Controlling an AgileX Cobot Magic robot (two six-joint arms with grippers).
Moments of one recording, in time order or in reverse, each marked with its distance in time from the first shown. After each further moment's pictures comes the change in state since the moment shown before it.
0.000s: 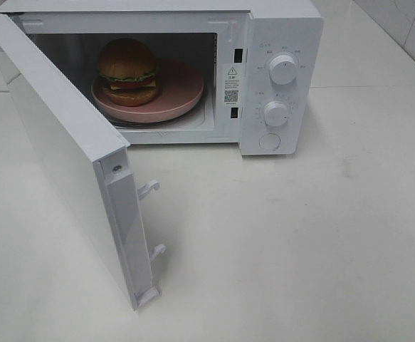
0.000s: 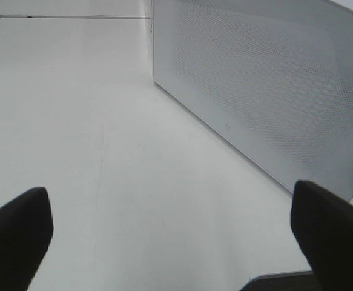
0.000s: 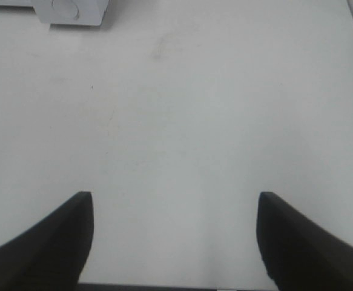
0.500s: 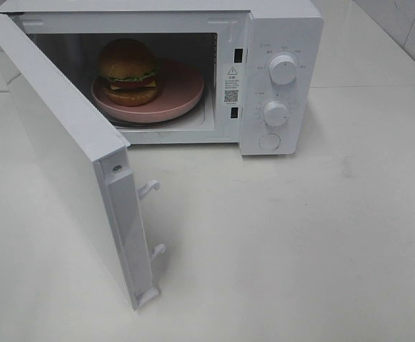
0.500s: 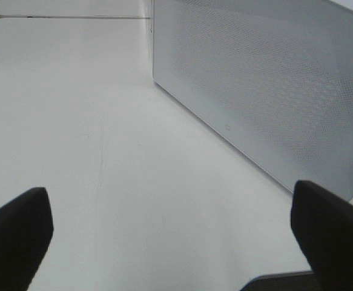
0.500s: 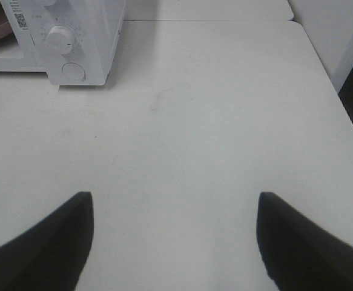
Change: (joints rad) left arm 0.000 0.000 0.000 0.000 0.000 0.000; right arm -0.013 -0.192 0.000 0.000 0.000 0.000
